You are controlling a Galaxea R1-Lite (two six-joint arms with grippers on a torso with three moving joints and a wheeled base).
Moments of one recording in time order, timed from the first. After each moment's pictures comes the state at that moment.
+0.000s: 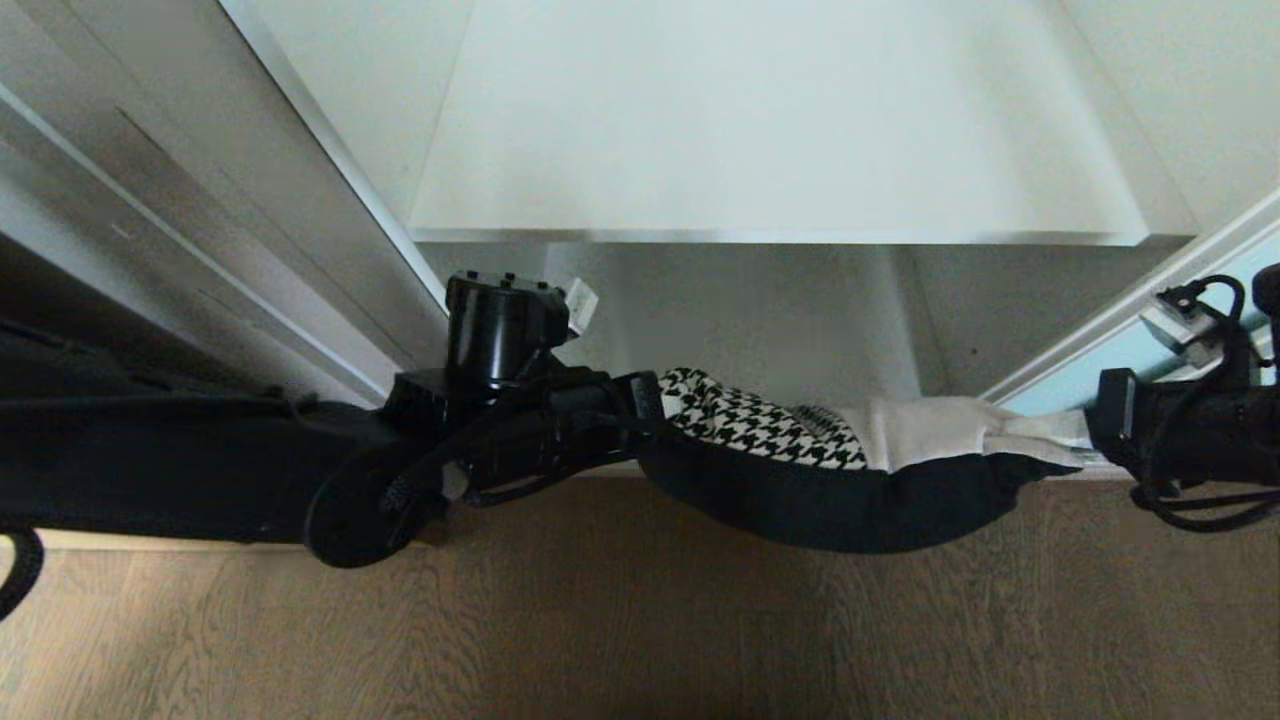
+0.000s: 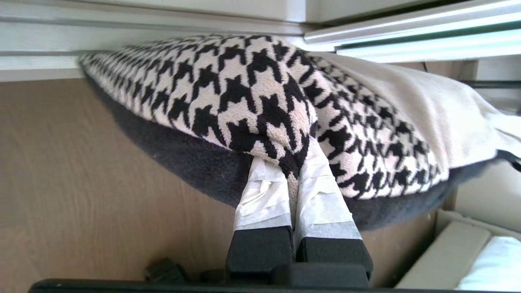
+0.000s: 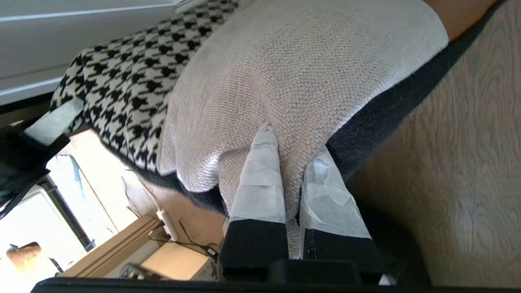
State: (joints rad) left arm -0.60 1.86 -1.09 -0.50 -0.14 -0.50; right arm -0.06 1.50 -0.98 0.05 0.55 0.45
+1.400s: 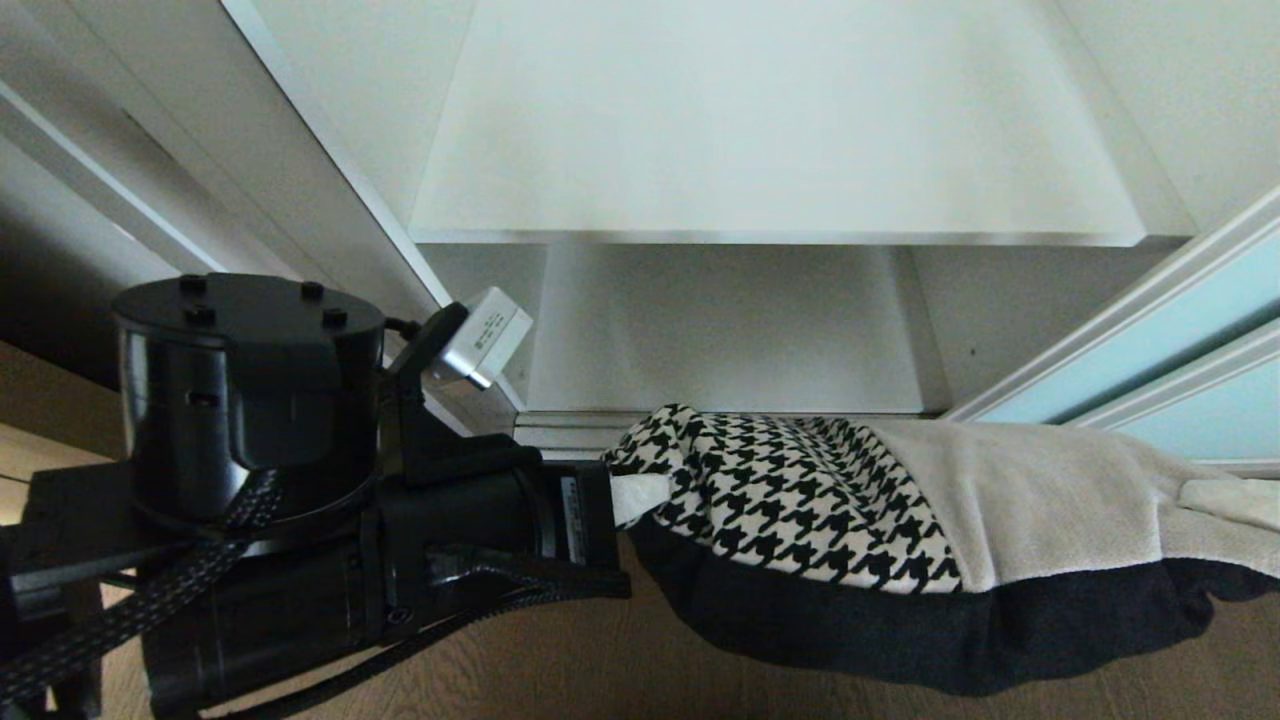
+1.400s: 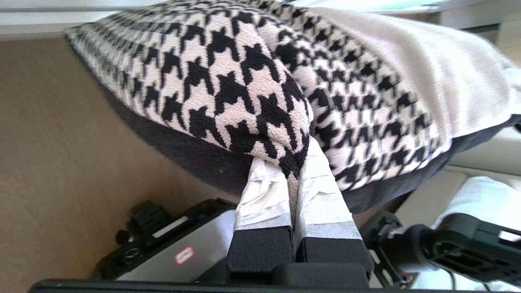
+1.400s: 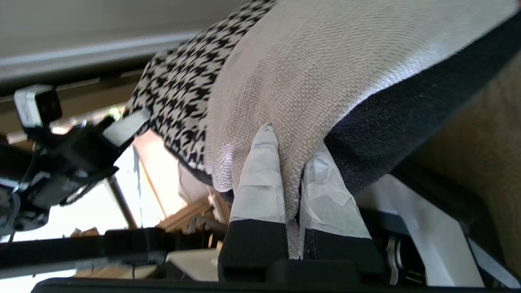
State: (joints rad) left arm -0.85 1.44 -0.83 -0.35 -0.02 -0.50; right arm -0.04 0.97 -0.89 0.35 0.64 0.60
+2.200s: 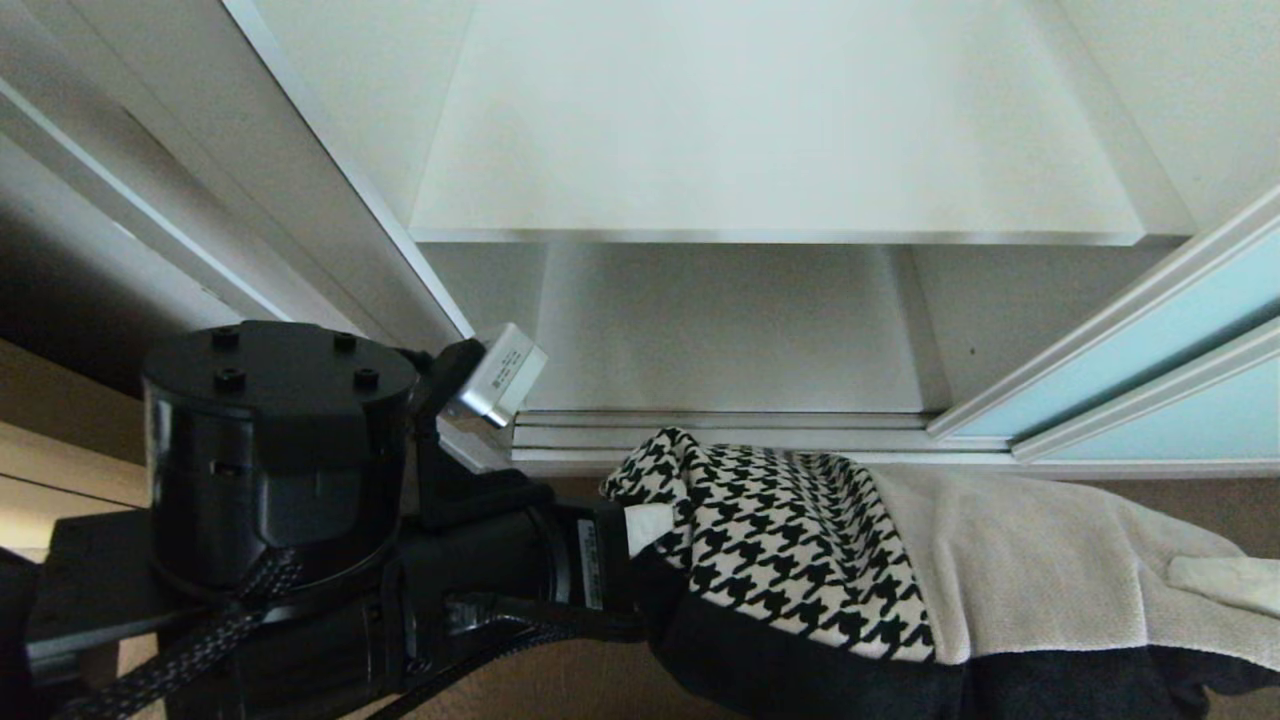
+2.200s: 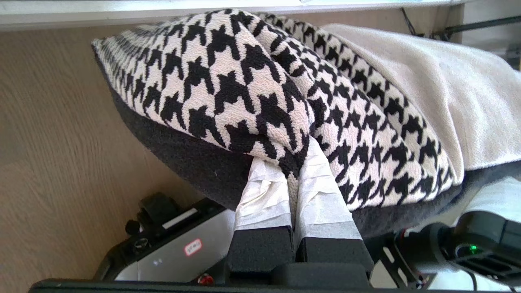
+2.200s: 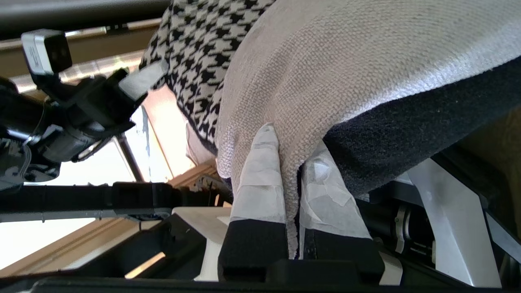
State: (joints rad) left arm -0.91 1.44 -0.79 -0.36 0.06 -0.49; right arm 0.09 0.92 -0.84 0.38 0.64 0.61
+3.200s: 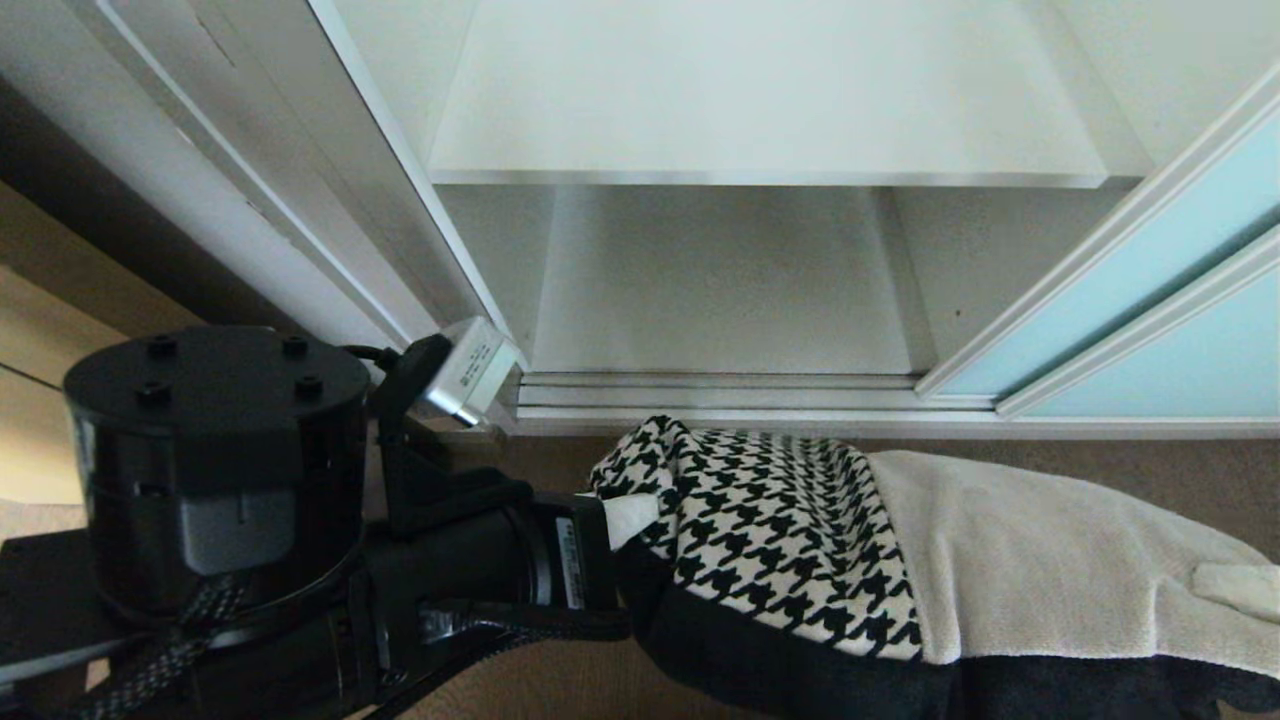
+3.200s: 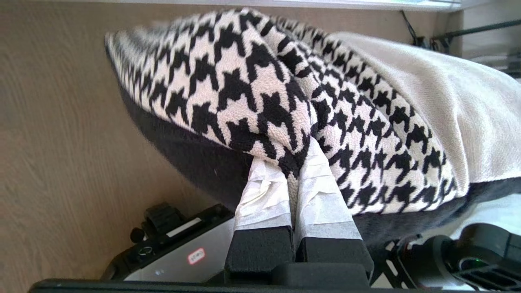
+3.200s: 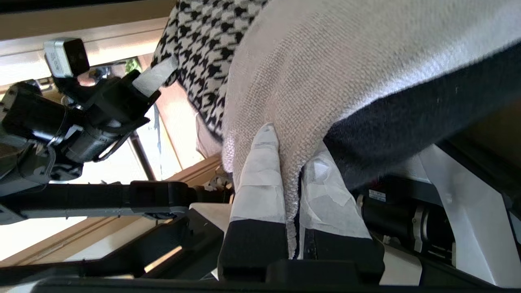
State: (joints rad) left arm -0.91 1.41 -0.76 -0.40 0.11 -0.49; right arm 0.11 0.87 -0.84 0.38 0.64 0.67
